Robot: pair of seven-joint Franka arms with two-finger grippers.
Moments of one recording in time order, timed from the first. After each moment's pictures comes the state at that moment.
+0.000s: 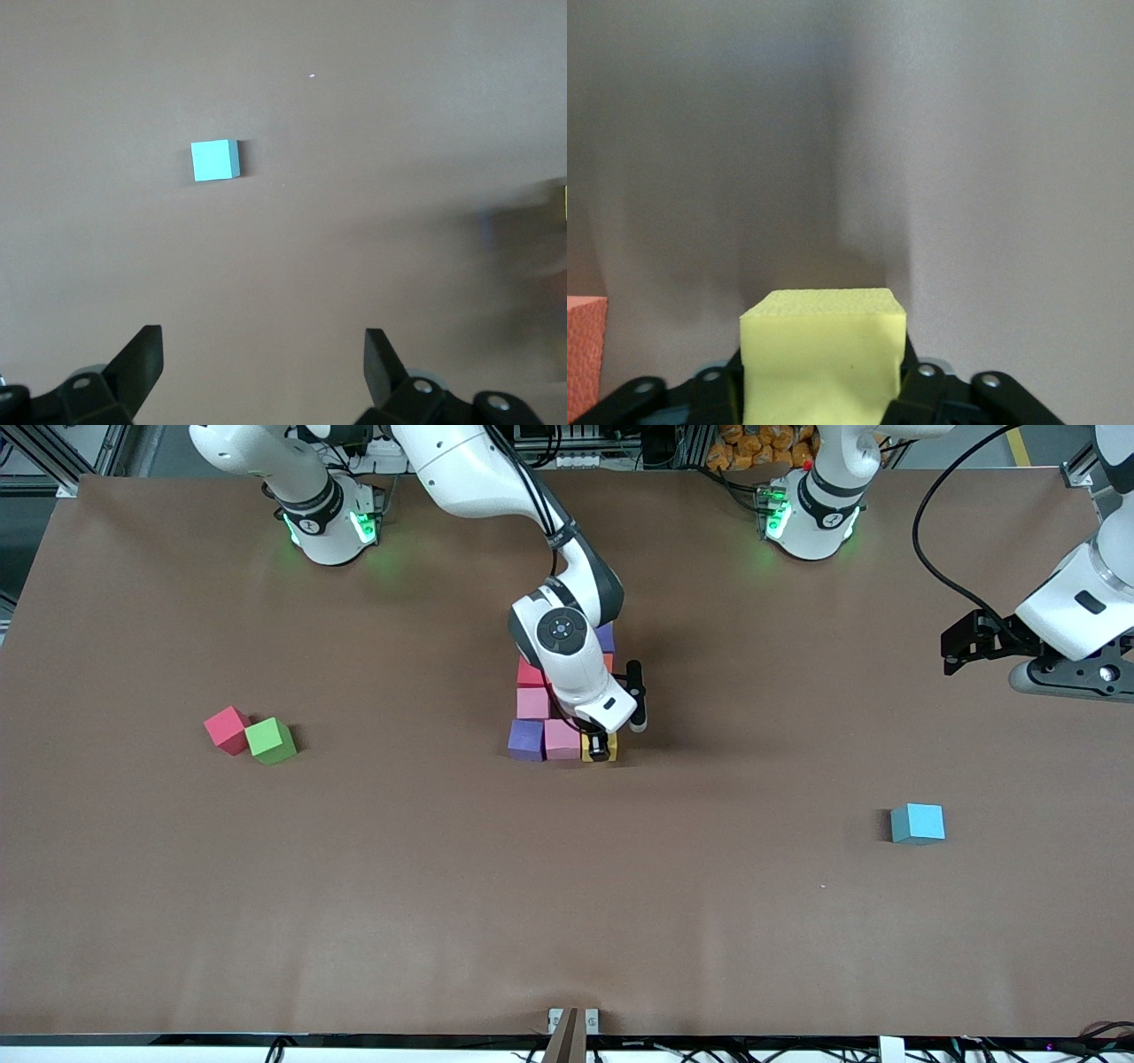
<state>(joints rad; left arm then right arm) -0.26 0.03 0.15 -1.57 0.07 1.59 0.06 1.20 0.90 -0.44 -1.47 0.59 2.47 -1.08</state>
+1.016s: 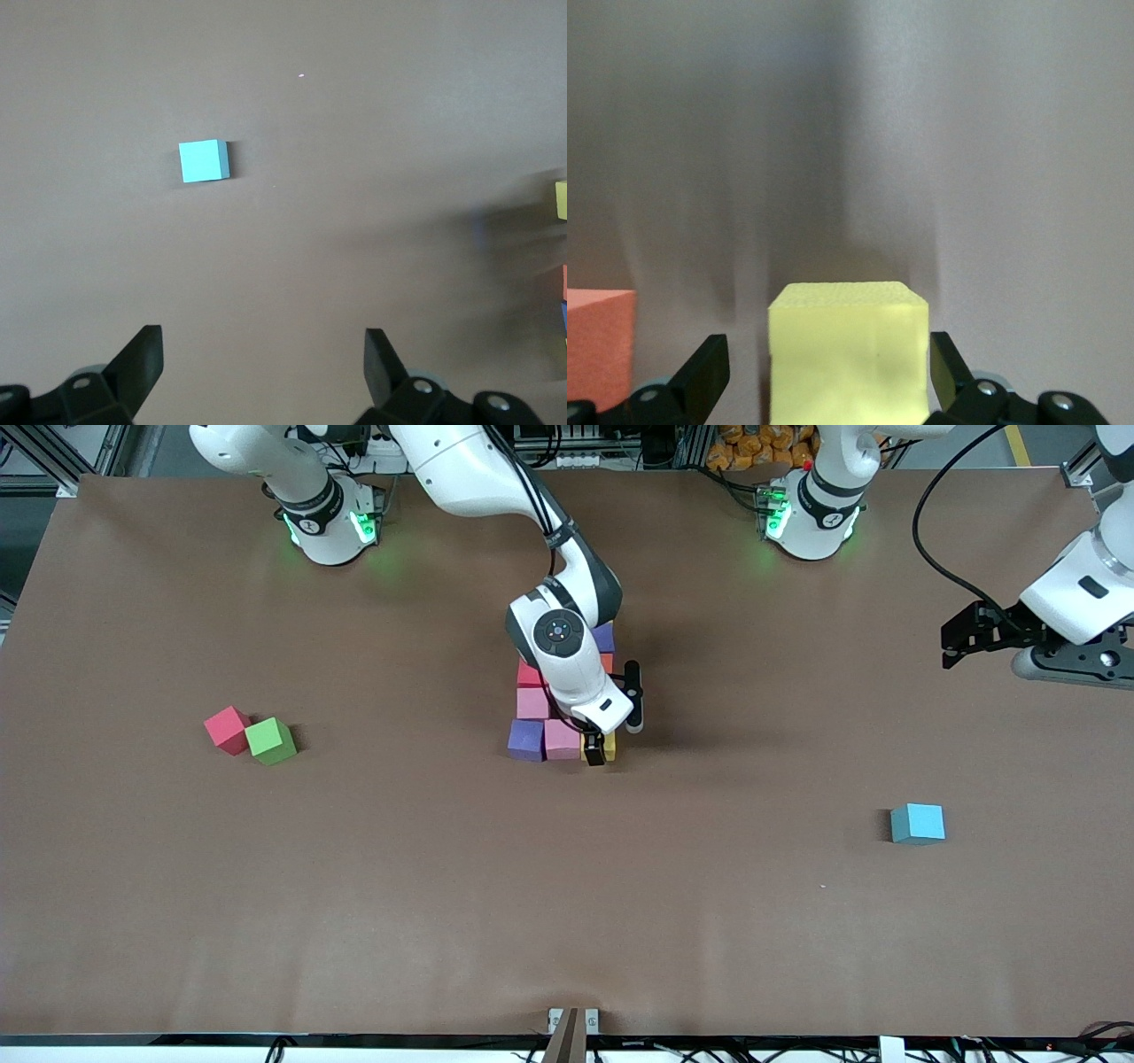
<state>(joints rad) -0.27 -0.03 0.16 -1.68 0.06 1.66 0.09 1.20 0.86 -0.44 -1.48 0.60 2.40 -1.07</state>
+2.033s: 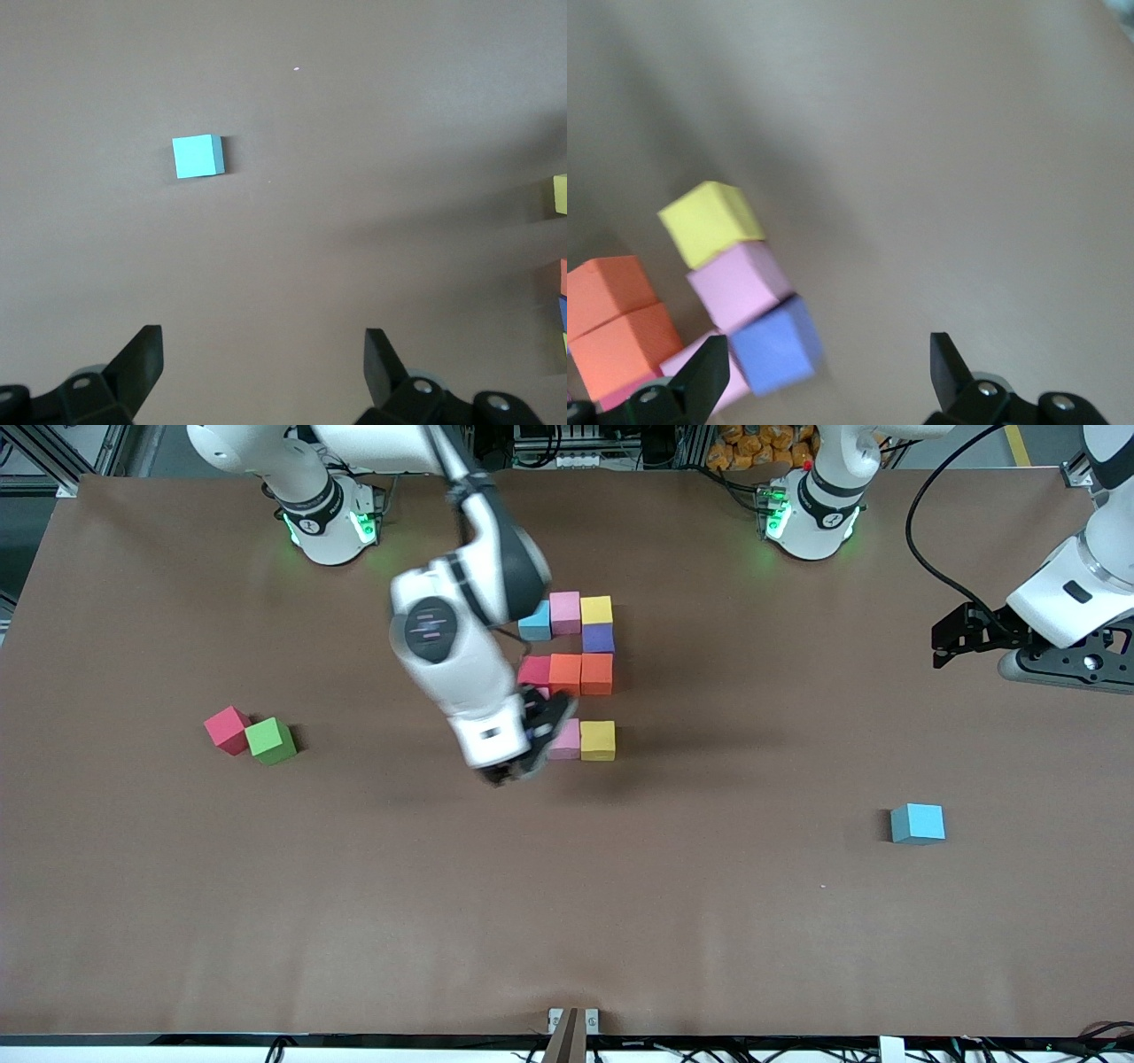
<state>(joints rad) -0.27 -0.03 0.16 -1.68 0.05 1.65 0.08 1.07 0.60 -0.69 -1.47 0.59 2.04 -0.70</state>
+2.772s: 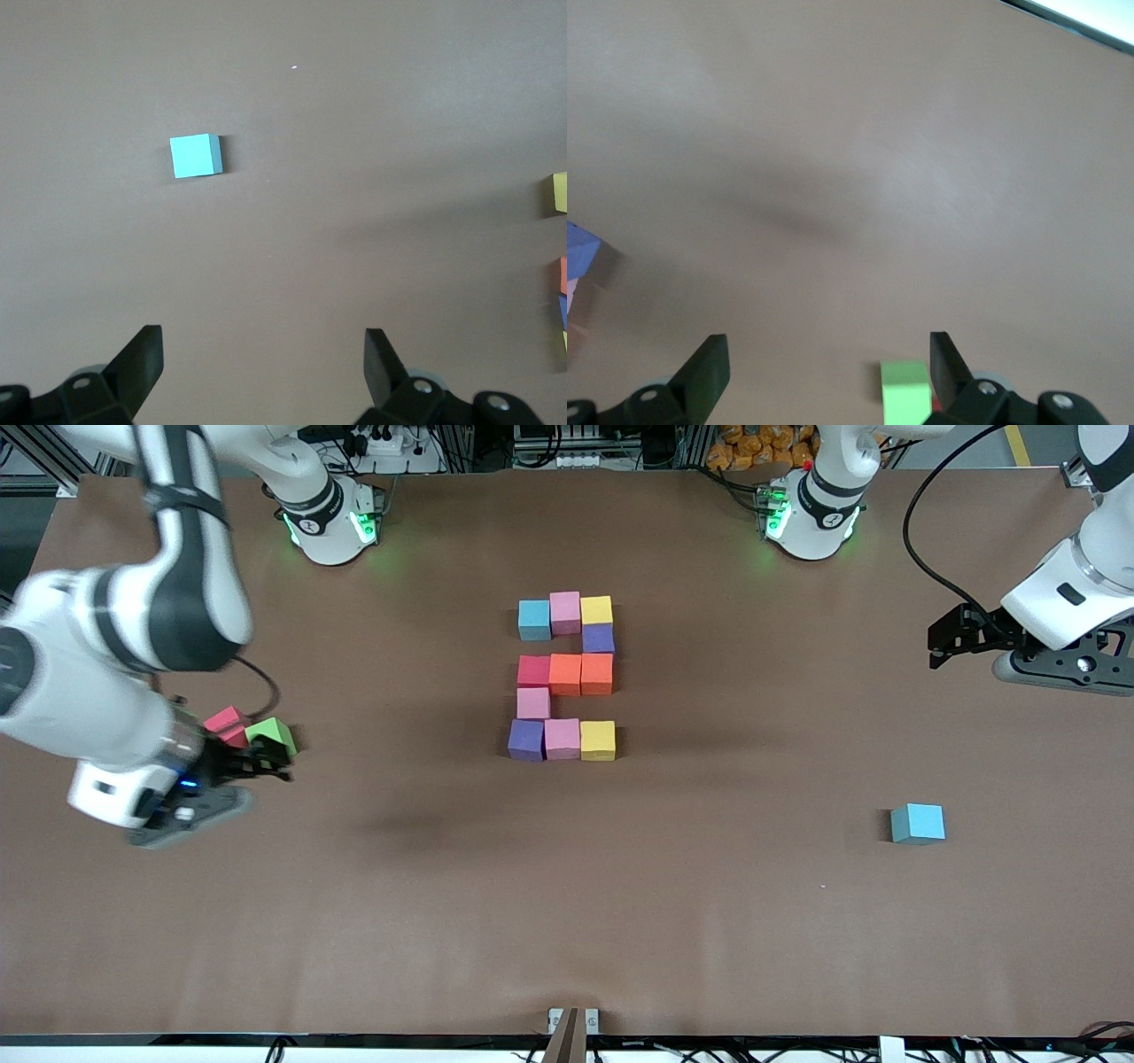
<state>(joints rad) -0.27 -0.03 0.16 -1.69 0.05 1.65 0.09 0.43 0.34 -0.40 -1.47 0.16 1.78 -0.34</state>
